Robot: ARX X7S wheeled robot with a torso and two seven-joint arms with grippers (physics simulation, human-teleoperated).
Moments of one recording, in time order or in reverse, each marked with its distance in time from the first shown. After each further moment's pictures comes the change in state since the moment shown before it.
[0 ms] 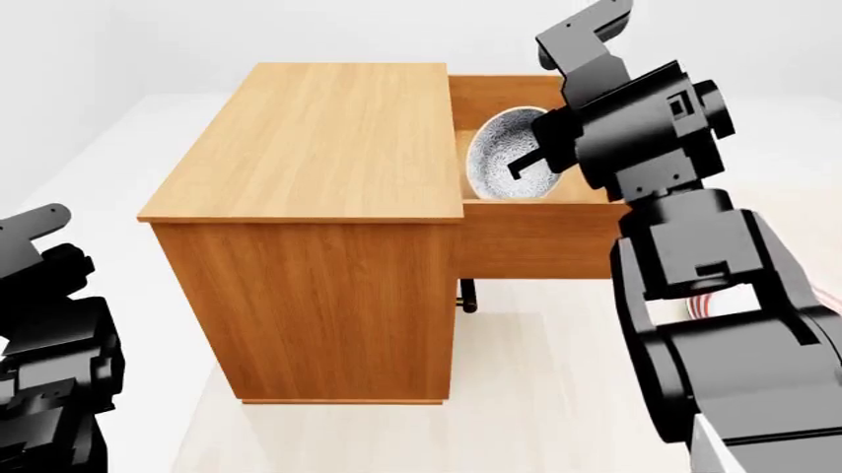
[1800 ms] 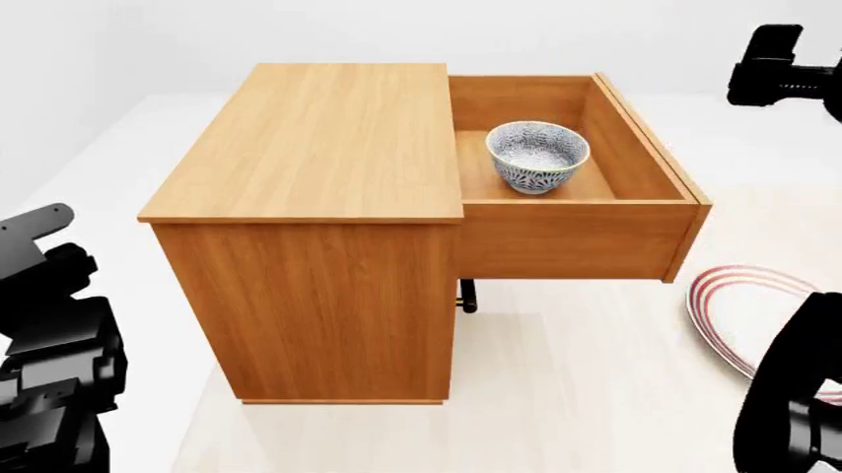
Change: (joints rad) left arm 0.001 0.005 0.002 0.000 0.000 0.004 0.000; right arm -0.251 0.309 0.480 -0.864 0.145 0.237 0.132
